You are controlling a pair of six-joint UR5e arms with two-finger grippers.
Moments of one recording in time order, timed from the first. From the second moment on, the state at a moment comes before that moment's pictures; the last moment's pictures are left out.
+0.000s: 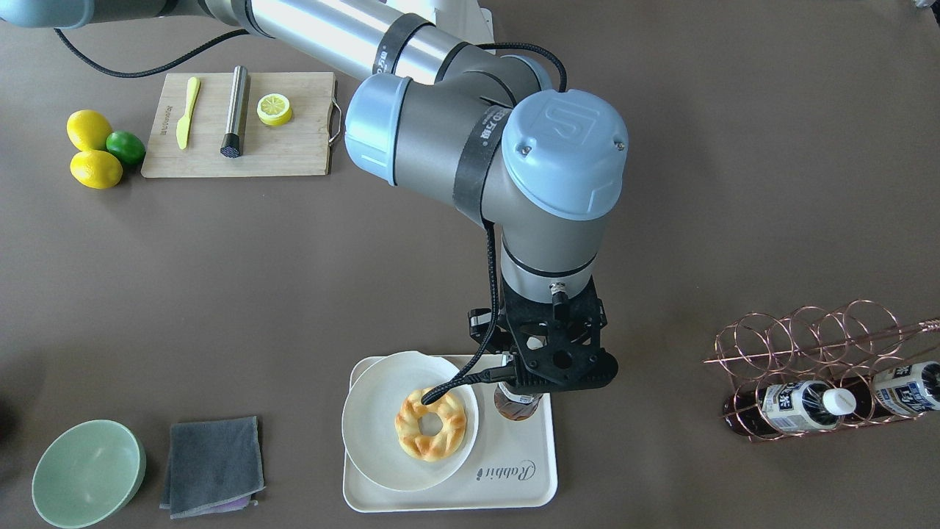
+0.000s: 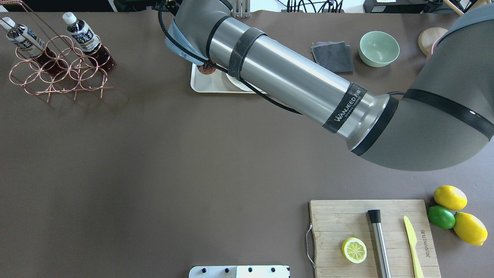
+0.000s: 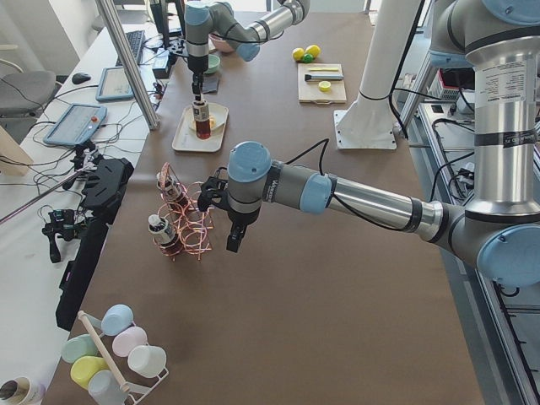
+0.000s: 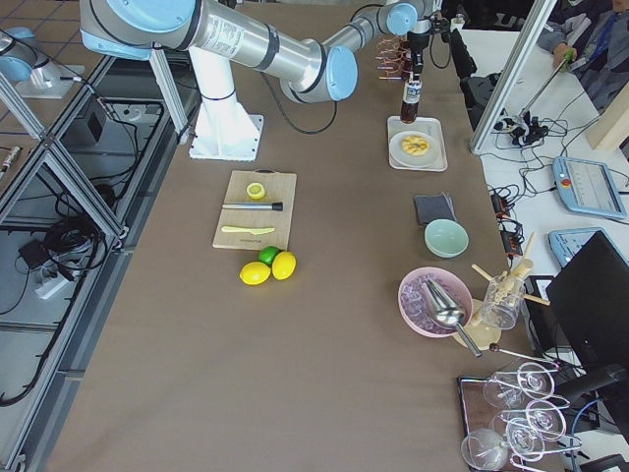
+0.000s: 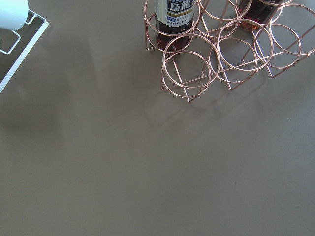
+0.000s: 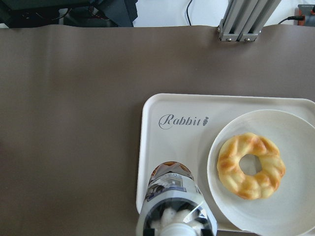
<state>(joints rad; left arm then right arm) -1.56 -1.46 -1.93 -1.60 -2.41 0.02 0.79 -0.10 0.72 -1.43 1.98 0.99</state>
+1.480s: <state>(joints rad) -1.59 -1.39 -1.94 -1.69 -2.41 0.03 0.77 -0.04 0.56 -1.36 1.98 0.99</state>
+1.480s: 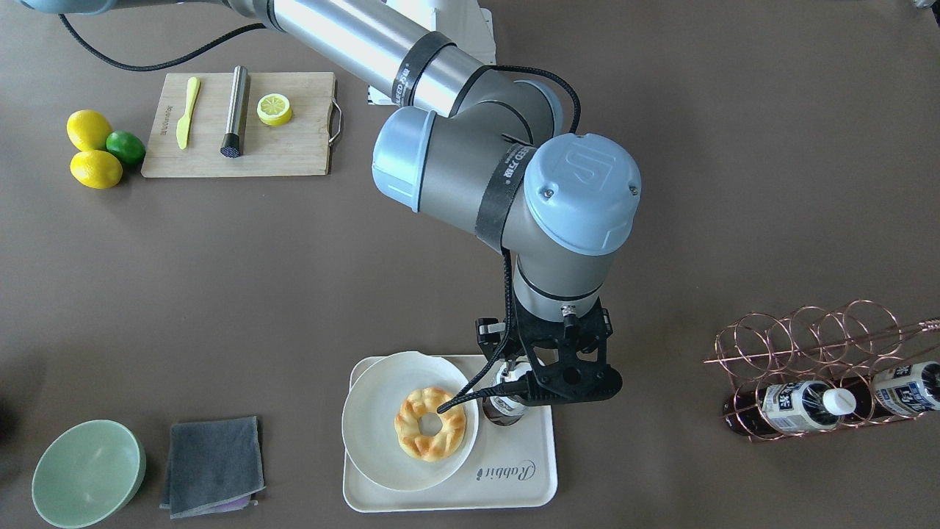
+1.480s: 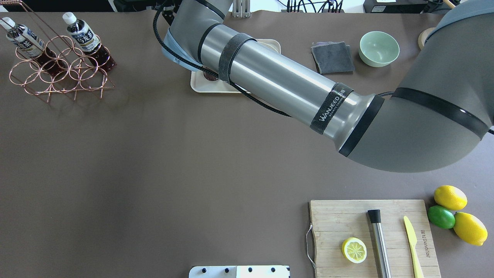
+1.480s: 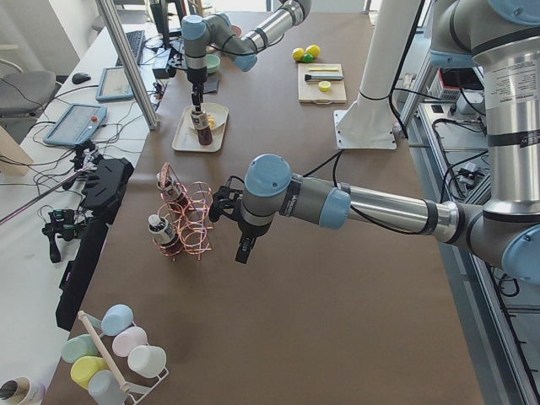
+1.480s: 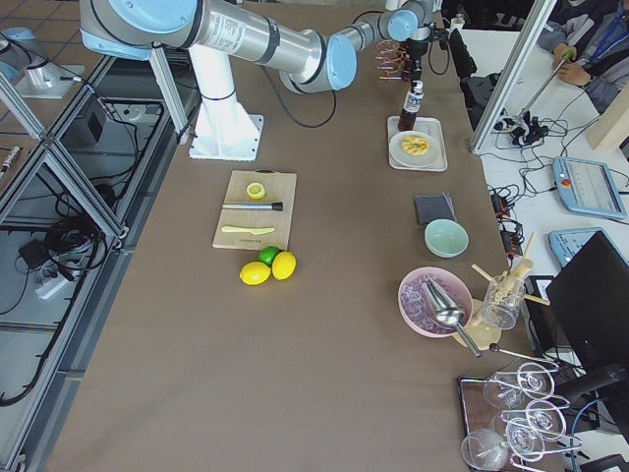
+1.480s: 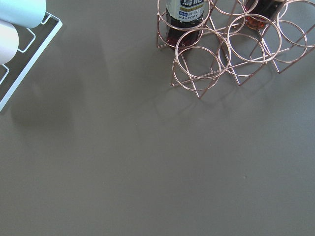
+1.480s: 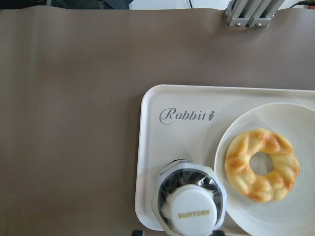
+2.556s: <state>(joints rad) -1.62 -1.41 -1.92 -1.64 -2.40 0.05 0.93 -0.44 1.26 -1.79 2.17 0.71</state>
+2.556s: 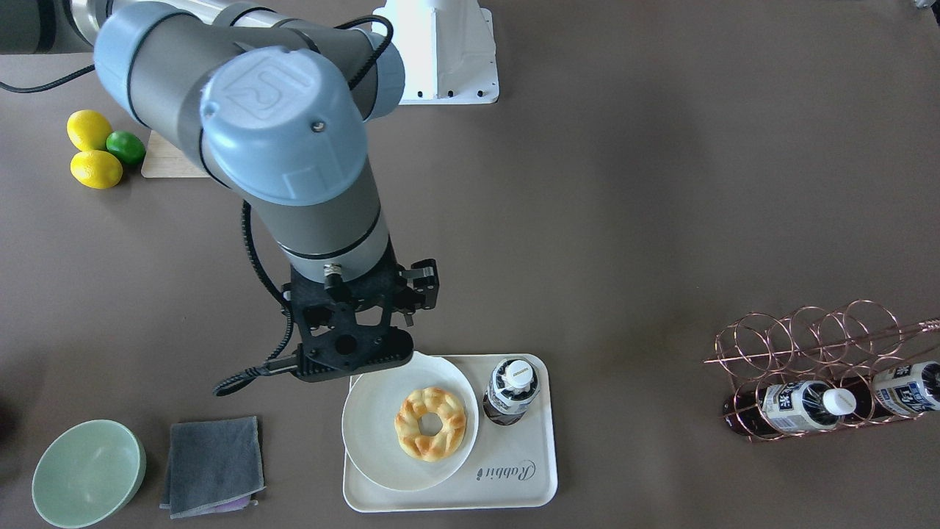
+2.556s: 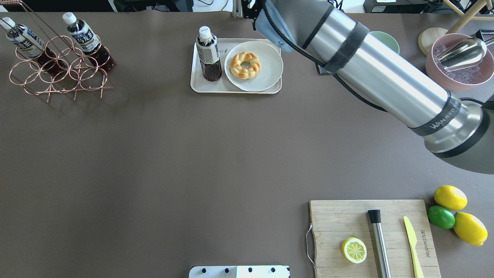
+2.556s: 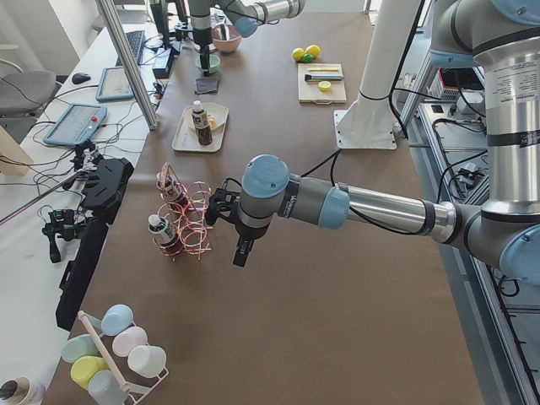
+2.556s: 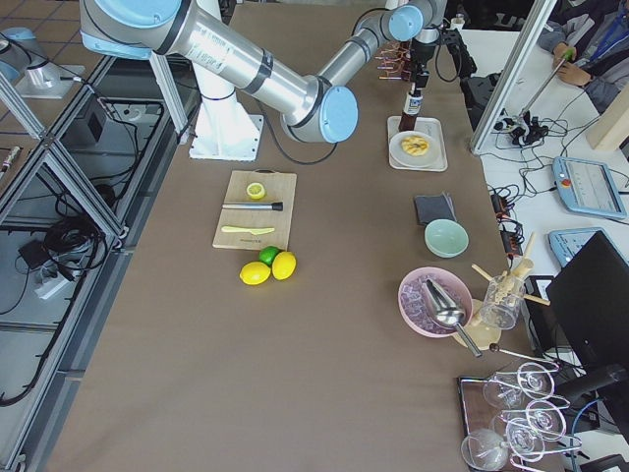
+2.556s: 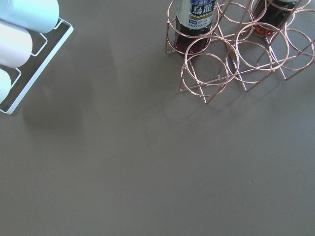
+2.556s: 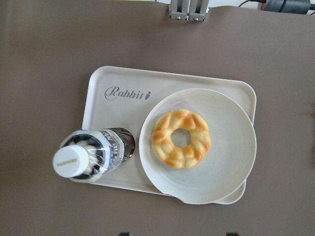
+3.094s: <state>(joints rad) -1.65 -1.44 -1.93 -1.48 -2.32 0.15 1.10 -0.92 1.68 -1.84 2.22 0.36</state>
